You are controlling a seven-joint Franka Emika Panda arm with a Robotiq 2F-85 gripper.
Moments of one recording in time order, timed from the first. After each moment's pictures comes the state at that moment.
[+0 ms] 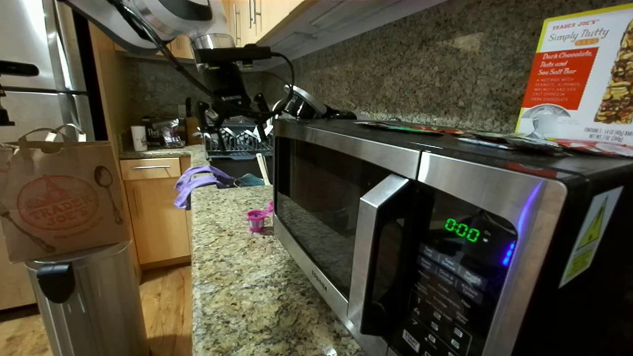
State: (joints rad) arm 0.11 0.13 0.08 -1.82 -0.41 1.99 -0.97
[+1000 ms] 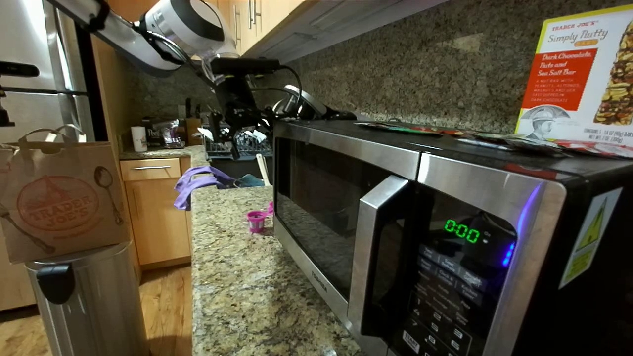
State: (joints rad) arm 0.14 0.28 0.09 -1.69 -0.61 1.85 -0.98
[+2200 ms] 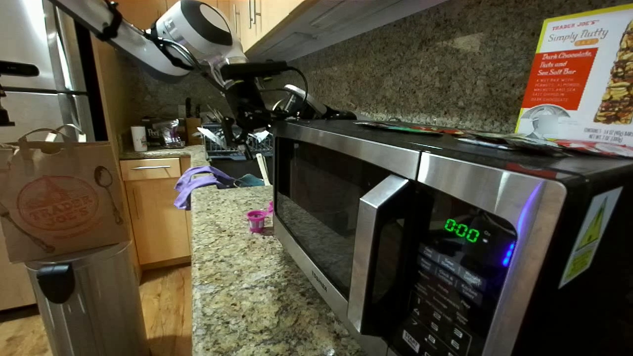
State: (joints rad) arm 0.13 0.32 0.08 -1.65 -0.64 1.90 -0.94
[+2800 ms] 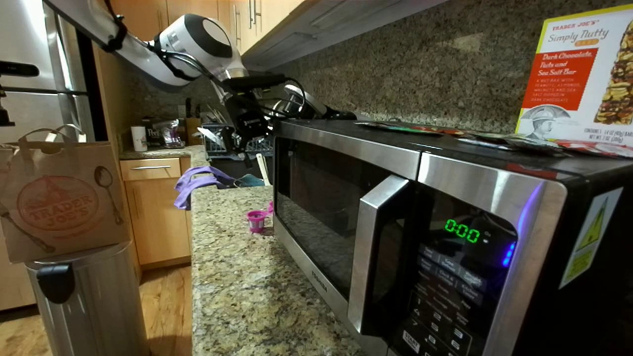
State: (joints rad) arm 0.14 0.37 0.10 -1.63 -0.64 1.94 -0.94
